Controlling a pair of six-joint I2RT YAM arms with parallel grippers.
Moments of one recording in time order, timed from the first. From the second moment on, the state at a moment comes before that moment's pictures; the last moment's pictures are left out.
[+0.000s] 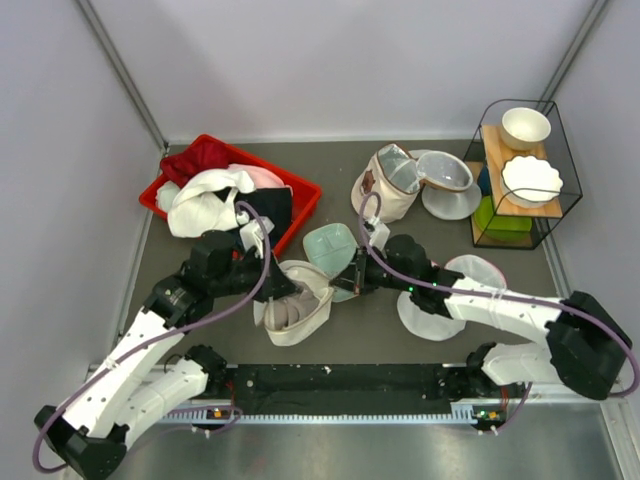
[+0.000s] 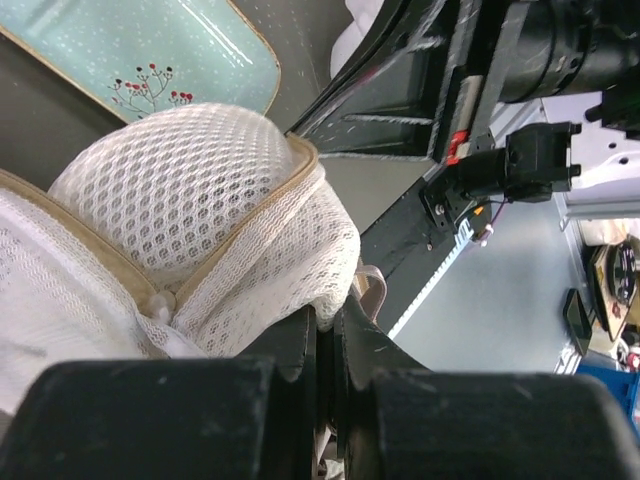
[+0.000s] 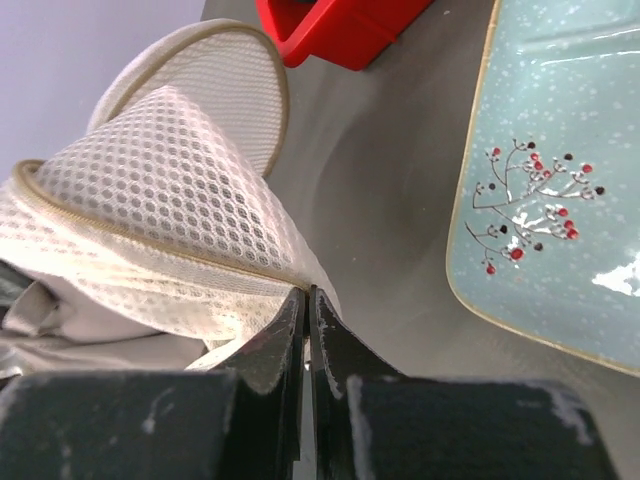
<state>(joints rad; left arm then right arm) -0.55 0.75 0.81 -0.61 0.48 -0.55 0.85 1.28 0.62 0.24 -0.25 0.79</state>
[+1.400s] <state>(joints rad) -0.66 0.72 0.80 -0.30 0.63 -0.54 0.77 1.13 0.57 -0.01 -0.12 0.81</state>
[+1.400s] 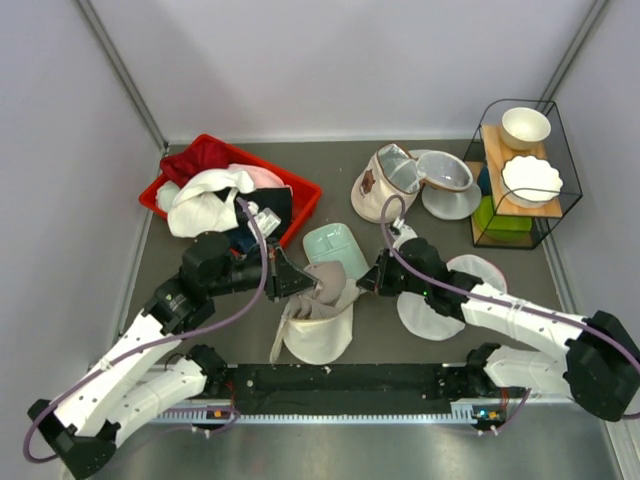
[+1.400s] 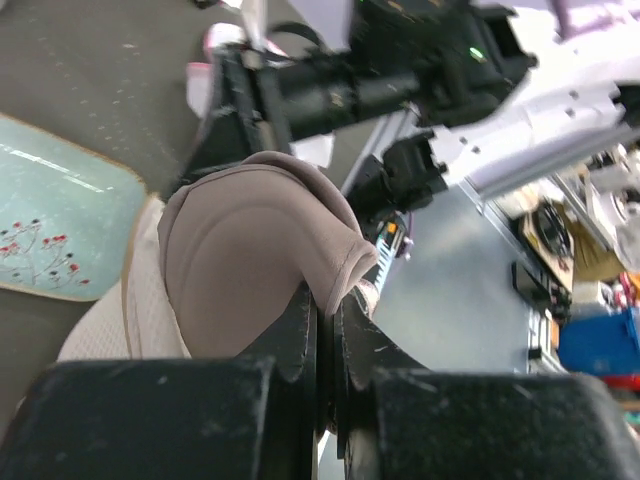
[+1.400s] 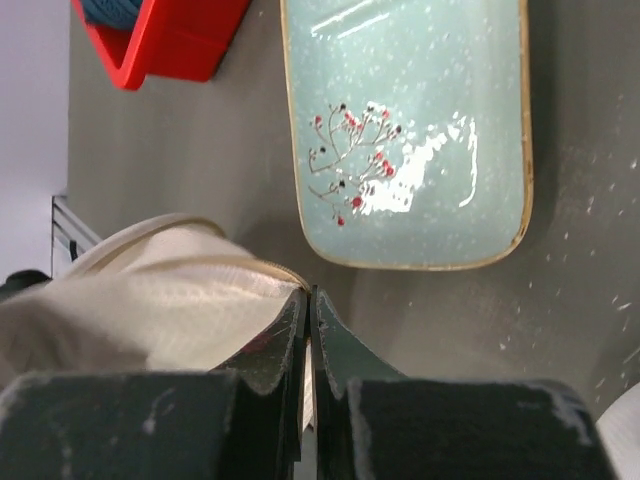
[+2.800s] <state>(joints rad) 0.20 1.67 1.33 -0.09 0.66 -0.73 0.84 0.99 0.63 -0.17 0.02 0.67</state>
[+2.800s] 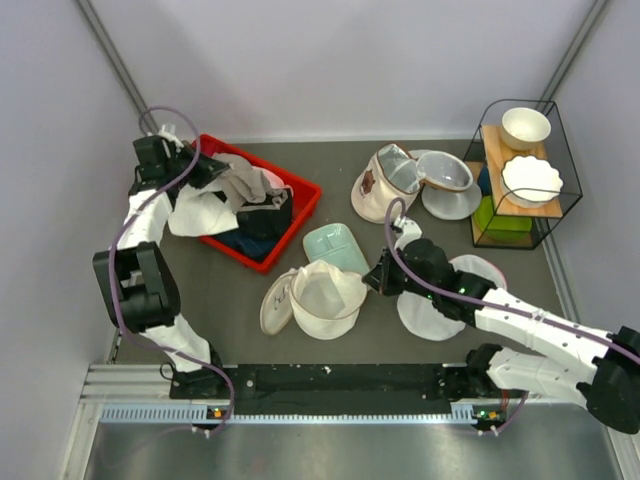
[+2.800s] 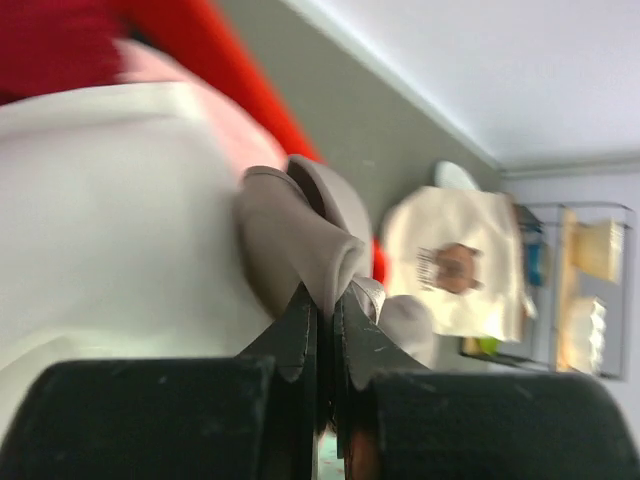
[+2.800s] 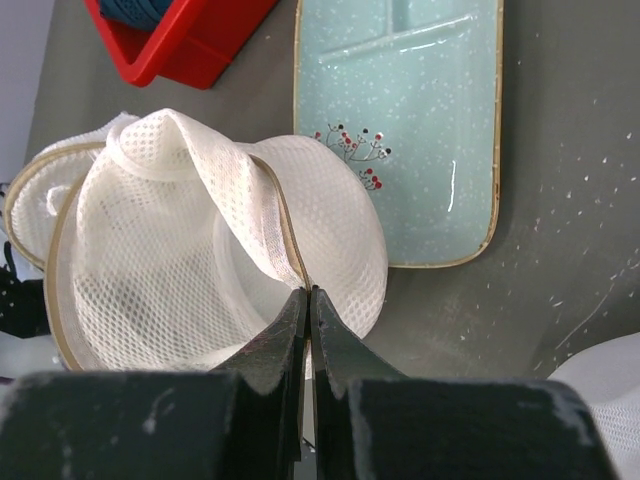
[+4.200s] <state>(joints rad) -0.04 1.15 1.32 -0.69 0.27 -0.36 0.86 1.07 0.64 -0.11 -0.03 0.70</state>
